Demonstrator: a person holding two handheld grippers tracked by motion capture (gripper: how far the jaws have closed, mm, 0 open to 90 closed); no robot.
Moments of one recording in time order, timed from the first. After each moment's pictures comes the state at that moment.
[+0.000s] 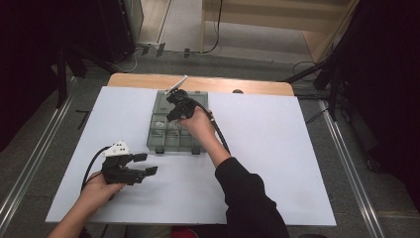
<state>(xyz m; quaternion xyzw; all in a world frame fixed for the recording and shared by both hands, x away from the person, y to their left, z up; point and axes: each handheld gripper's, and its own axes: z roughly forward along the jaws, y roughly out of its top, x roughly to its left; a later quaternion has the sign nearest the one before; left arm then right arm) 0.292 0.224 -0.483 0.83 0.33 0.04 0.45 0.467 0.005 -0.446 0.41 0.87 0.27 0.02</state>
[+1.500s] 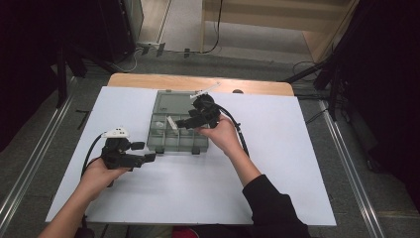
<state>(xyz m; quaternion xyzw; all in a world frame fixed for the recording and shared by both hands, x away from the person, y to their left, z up) 0.332 0.226 -0.468 0.82 0.37 0.02 0.44 0.422 -0.071 -0.433 0.36 0.84 0.40 0.01</state>
